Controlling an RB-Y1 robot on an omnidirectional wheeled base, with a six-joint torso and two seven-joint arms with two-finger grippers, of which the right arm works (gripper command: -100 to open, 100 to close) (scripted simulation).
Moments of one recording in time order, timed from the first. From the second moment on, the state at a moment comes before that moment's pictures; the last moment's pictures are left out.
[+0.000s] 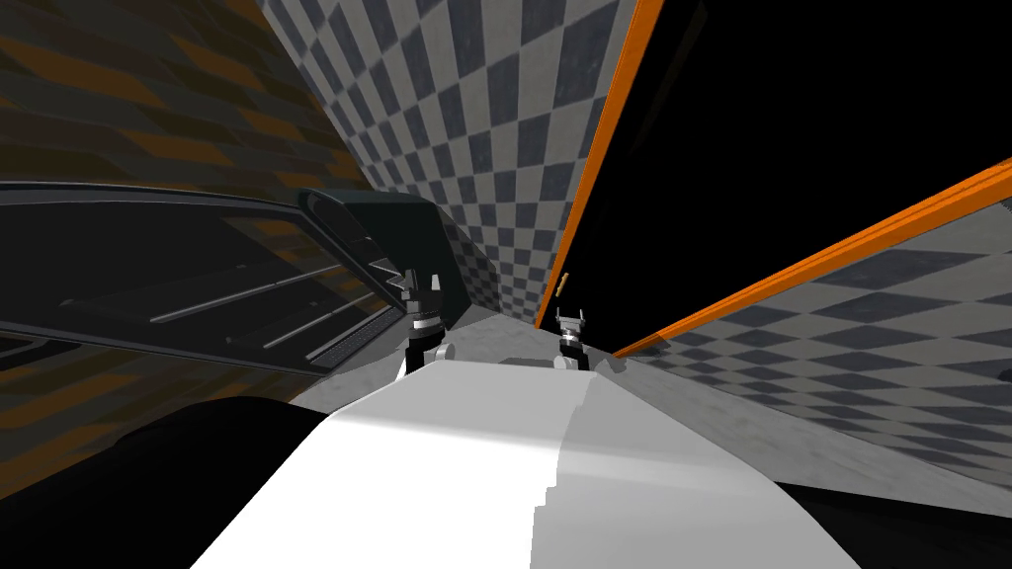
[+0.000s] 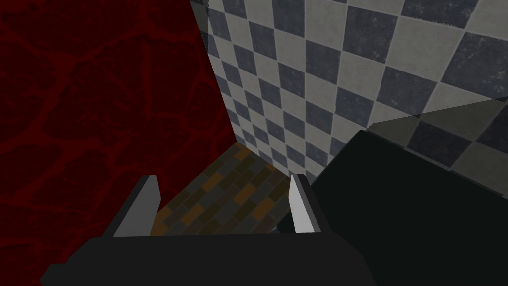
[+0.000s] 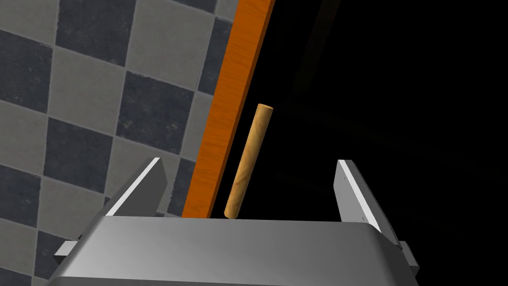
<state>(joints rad) 0.21 -0.19 0.20 -1.36 -0.64 -0.79 -0.81</state>
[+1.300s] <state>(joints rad) 0.14 -0.22 0.25 -1.07 -0.83 -0.85 -1.03</state>
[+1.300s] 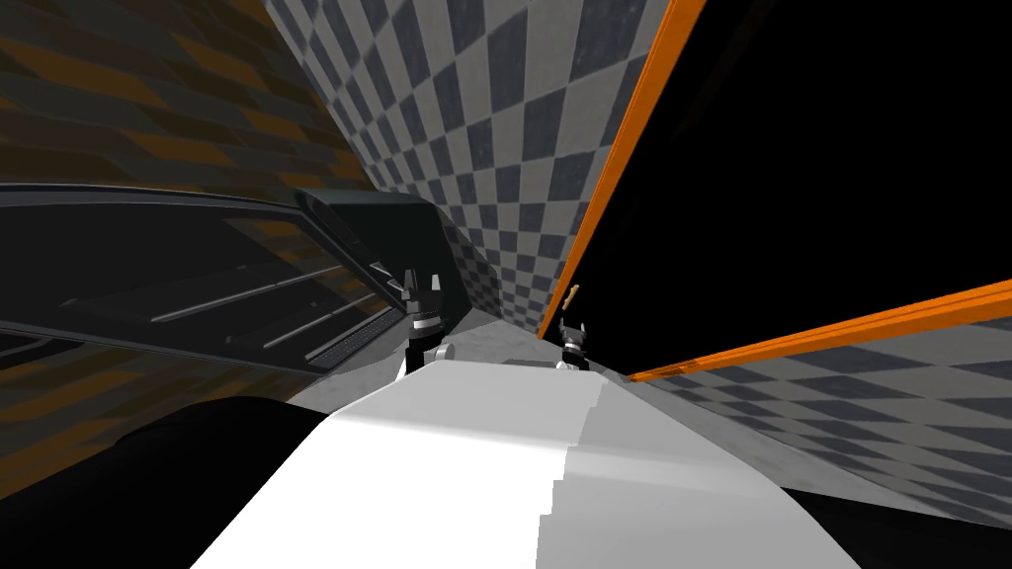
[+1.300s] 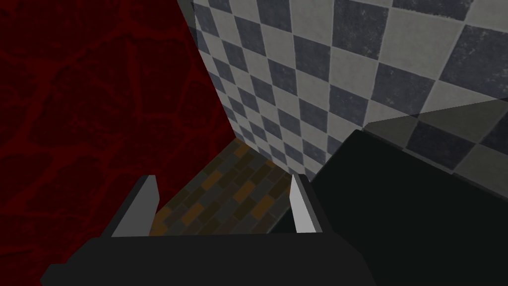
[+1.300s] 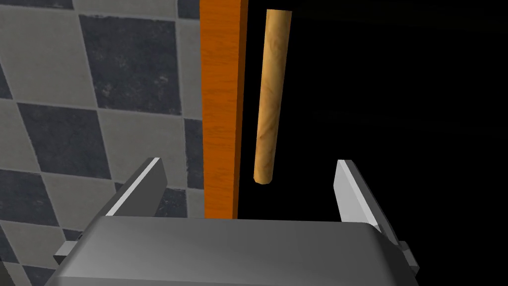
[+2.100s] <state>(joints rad) 0.11 -0.27 0.26 -0.94 -0.91 -0.88 -1.15</state>
